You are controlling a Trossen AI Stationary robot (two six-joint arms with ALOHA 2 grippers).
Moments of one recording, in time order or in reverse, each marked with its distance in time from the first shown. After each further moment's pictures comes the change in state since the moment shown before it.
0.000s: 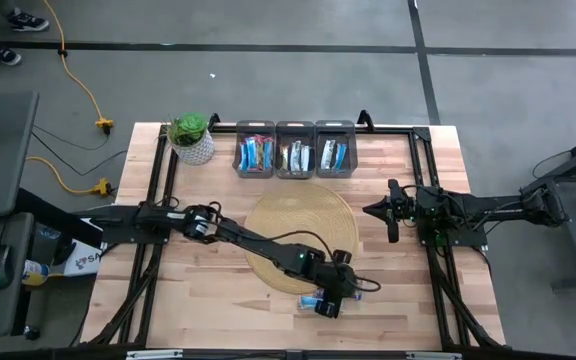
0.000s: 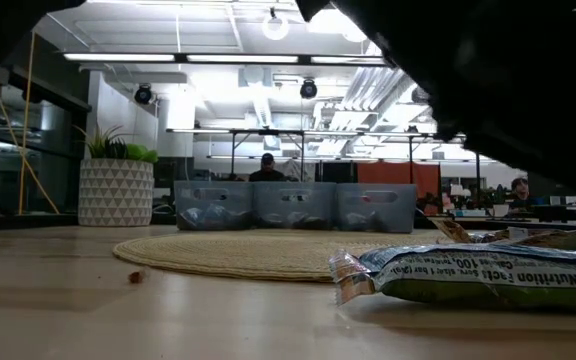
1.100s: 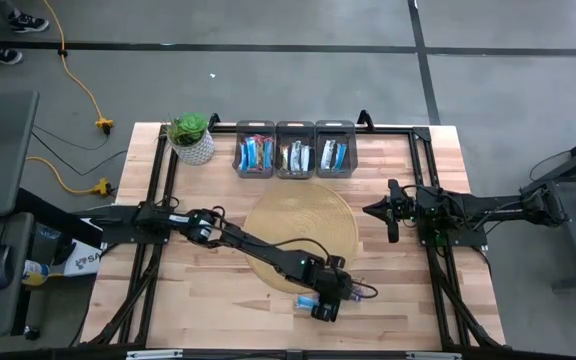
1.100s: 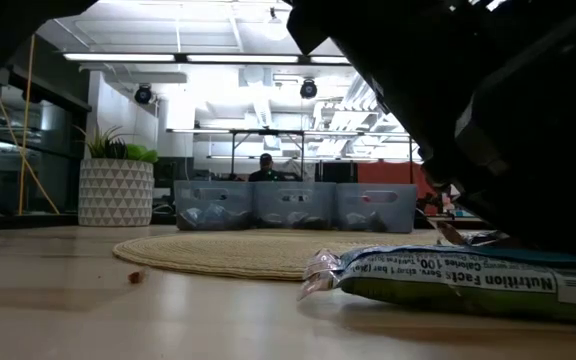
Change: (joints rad) left arm -0.009 0.065 0.000 -0.016 0.006 -0.080; right arm 0.000 0.000 0.000 0.001 0.000 0.000
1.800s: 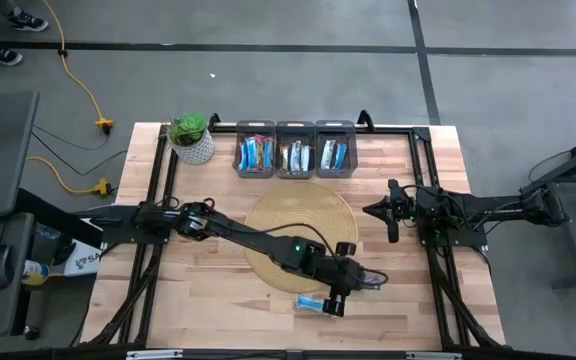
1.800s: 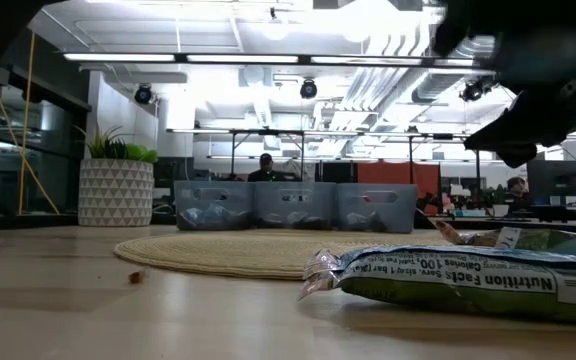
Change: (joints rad) left arm 0.006 -0.115 0.162 -0.110 -0.071 -0.001; right arm 0.000 0.000 0.000 0.000 0.000 0.000
